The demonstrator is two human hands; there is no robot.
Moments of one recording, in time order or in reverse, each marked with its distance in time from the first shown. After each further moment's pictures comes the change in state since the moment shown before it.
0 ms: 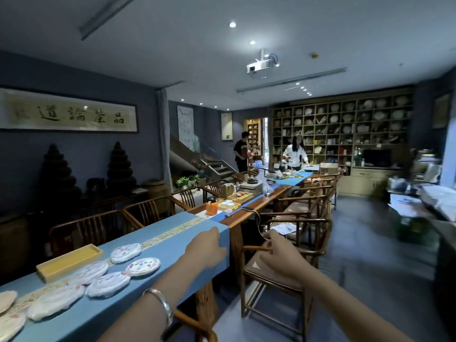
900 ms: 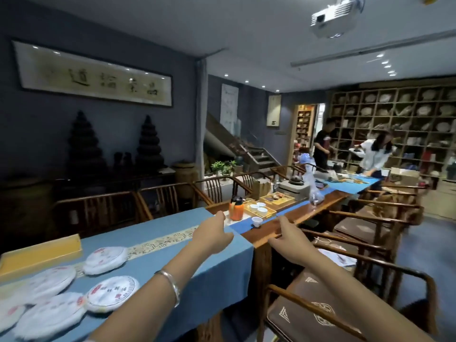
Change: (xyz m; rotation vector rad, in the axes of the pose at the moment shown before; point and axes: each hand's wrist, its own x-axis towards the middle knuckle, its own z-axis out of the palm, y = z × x) left_hand 0.494 -0.061 0.106 -0.104 0.131 -0.163; right_hand 0.519 0.158 0.089 -0.003 -0.143 -0.078
